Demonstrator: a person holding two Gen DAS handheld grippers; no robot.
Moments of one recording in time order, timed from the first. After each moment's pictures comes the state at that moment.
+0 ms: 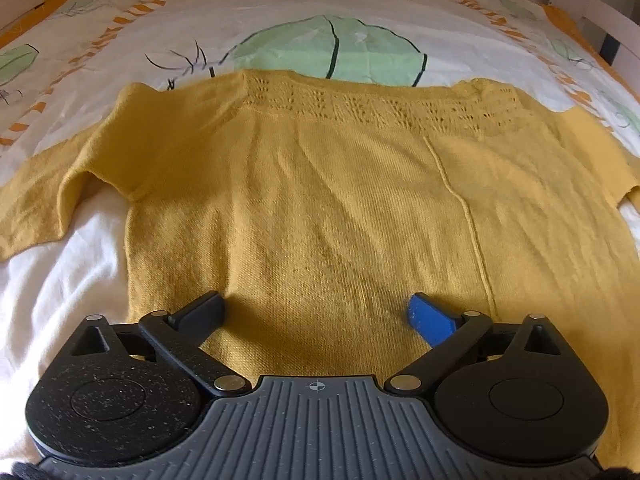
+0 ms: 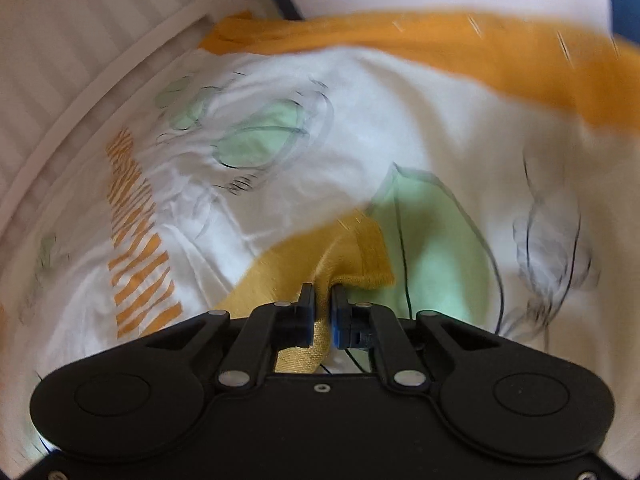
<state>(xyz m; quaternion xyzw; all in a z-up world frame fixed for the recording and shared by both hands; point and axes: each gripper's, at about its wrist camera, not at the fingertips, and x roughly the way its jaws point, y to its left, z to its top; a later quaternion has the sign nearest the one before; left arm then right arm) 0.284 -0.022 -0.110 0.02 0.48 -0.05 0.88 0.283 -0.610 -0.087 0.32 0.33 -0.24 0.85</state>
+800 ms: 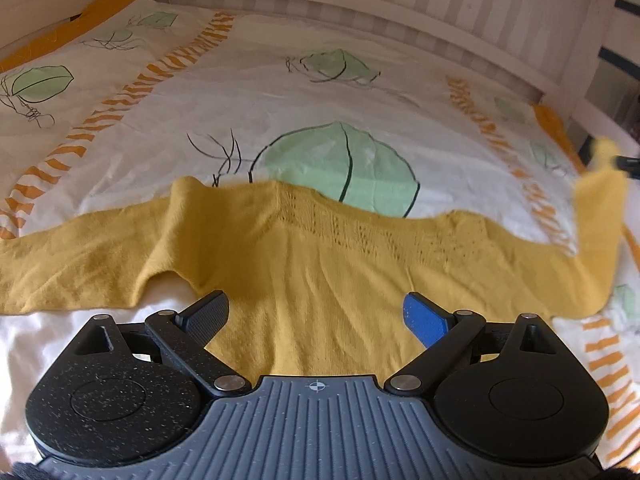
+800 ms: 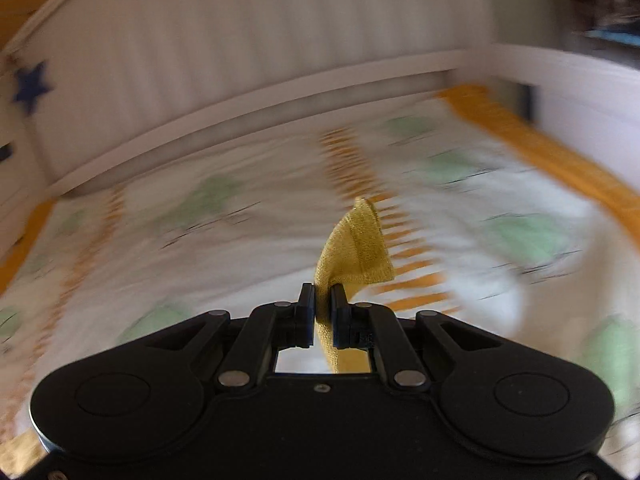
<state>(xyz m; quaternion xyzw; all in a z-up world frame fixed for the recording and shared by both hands) 0.277 0.029 -0.014 -0.07 0.40 -0.07 0.91 0.354 -0.389 0.057 0.16 0.29 -0.03 0.95</state>
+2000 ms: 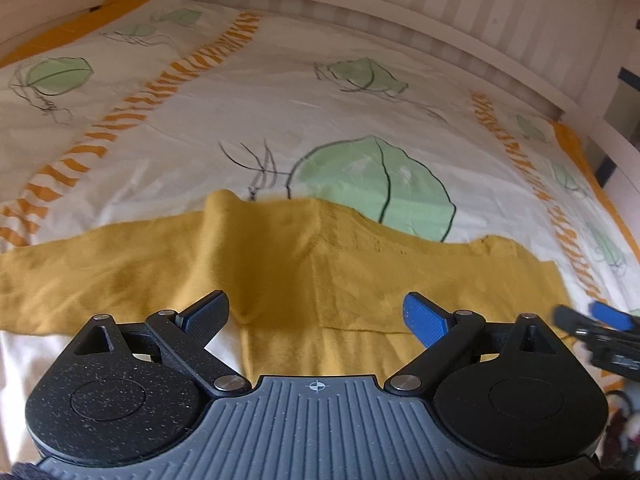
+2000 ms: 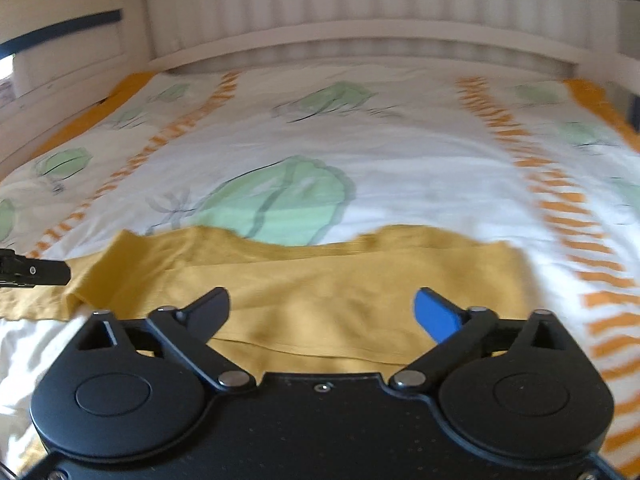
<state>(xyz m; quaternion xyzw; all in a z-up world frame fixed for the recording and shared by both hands) 0.304 0.064 -0.026 -0.08 0.40 -0.05 0.91 0.286 -0.236 -0.038 0.04 0.31 0.07 0.95</state>
